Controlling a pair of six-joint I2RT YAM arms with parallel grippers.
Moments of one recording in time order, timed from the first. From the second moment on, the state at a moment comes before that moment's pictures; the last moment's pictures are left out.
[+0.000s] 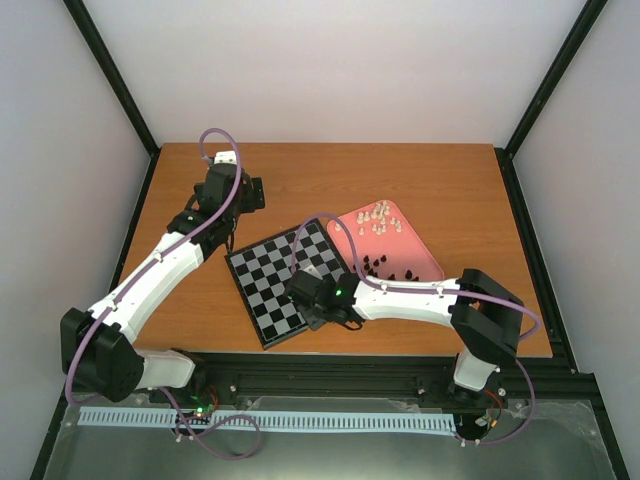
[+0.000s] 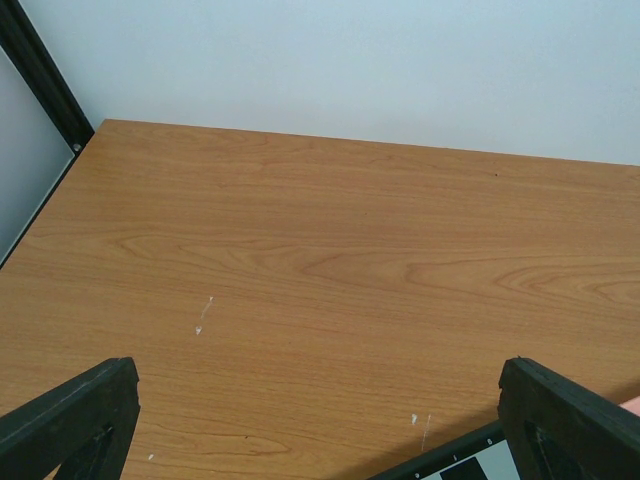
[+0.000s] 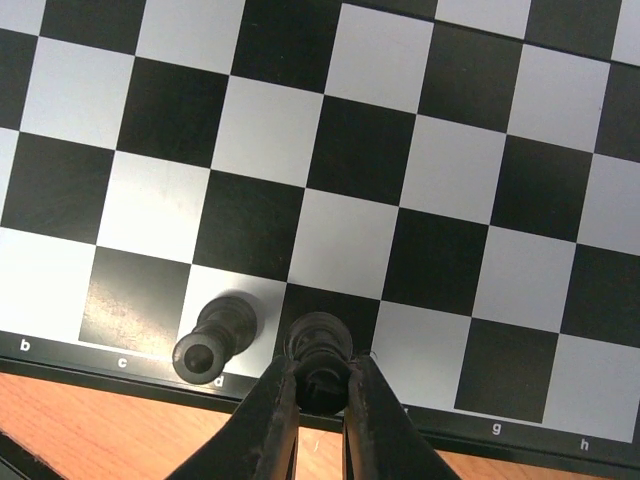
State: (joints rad) left arm -0.42 1.30 1.13 -0.37 -0.47 -0.32; right arm 1.18 1.69 1.10 -0.58 0.25 0.47
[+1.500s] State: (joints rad) left arm -0.42 1.30 1.13 -0.37 -0.47 -0.31; right arm 1.18 1.72 1.11 -0.59 0.26 0.48
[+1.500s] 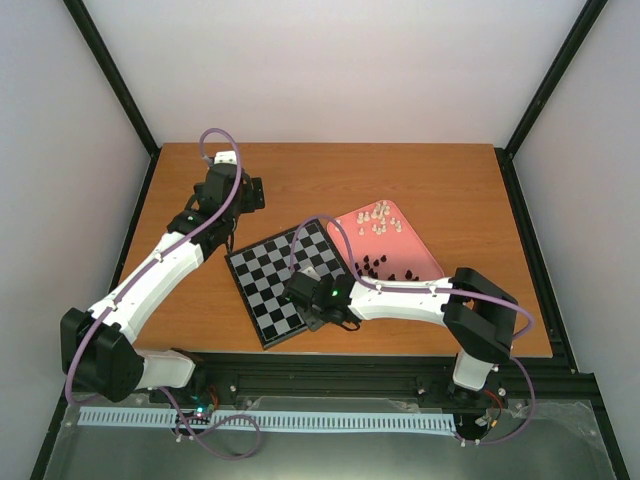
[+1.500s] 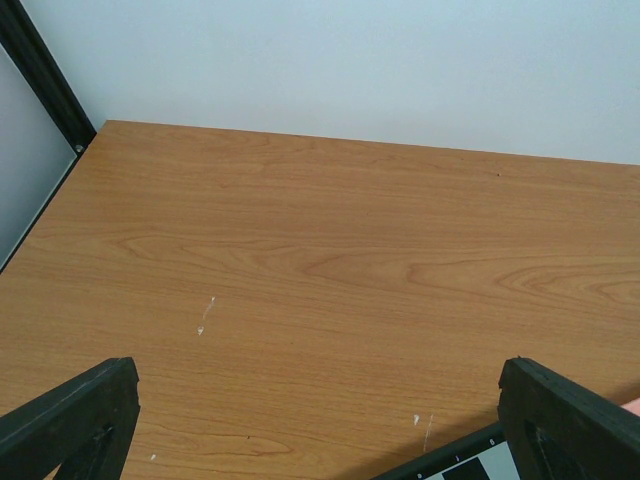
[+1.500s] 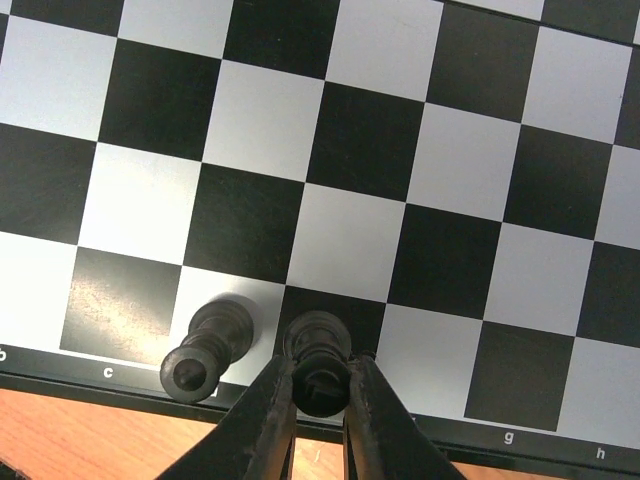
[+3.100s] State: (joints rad) left arm -0.42 1.30 1.13 -0.37 -0.47 -0.31; right arm 1.20 1.64 1.09 -0.62 0.30 0.50
